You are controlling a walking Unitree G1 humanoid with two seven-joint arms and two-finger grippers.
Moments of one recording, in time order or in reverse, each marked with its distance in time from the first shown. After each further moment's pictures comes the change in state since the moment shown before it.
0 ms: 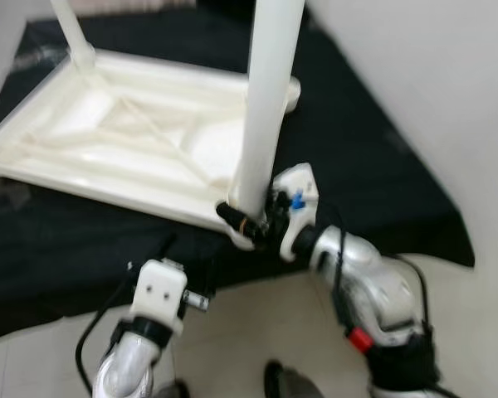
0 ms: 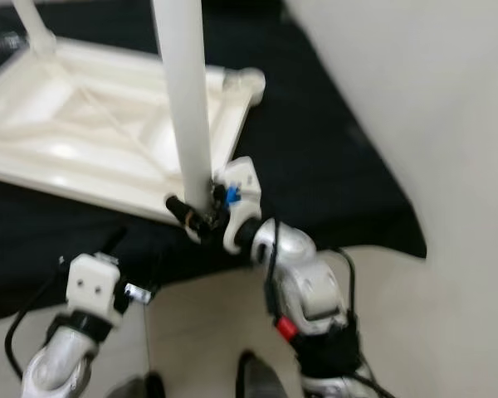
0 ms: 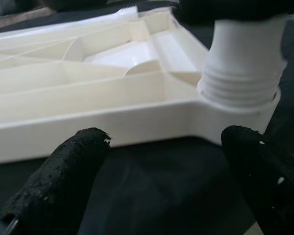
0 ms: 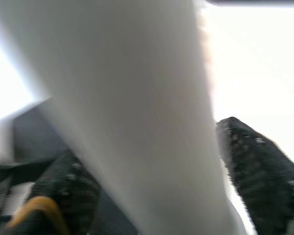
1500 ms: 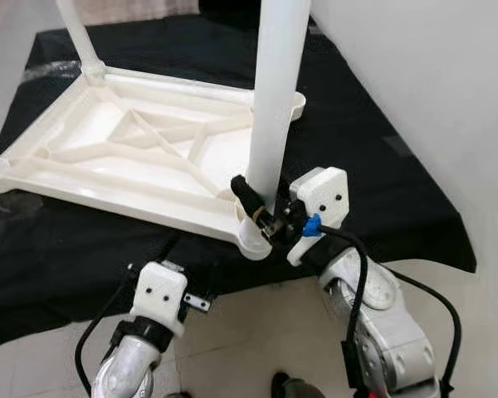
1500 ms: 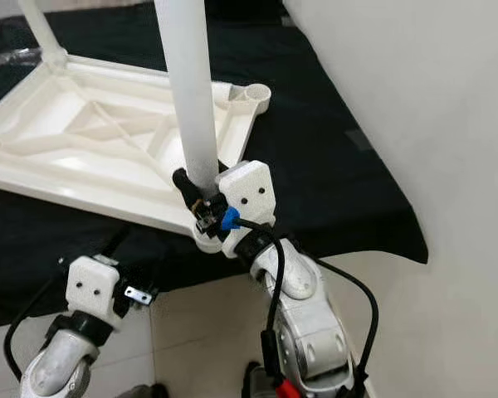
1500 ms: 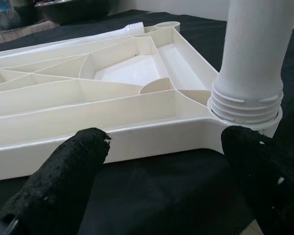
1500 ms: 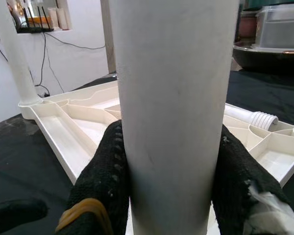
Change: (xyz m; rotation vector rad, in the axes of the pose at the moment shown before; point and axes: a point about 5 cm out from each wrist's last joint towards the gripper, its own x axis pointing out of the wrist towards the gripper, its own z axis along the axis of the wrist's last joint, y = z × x) left arm -0.004 0.001 0.001 -0.002 0.013 -0.014; right arm -0.016 0.035 0.006 -0.182 -0.071 -0.404
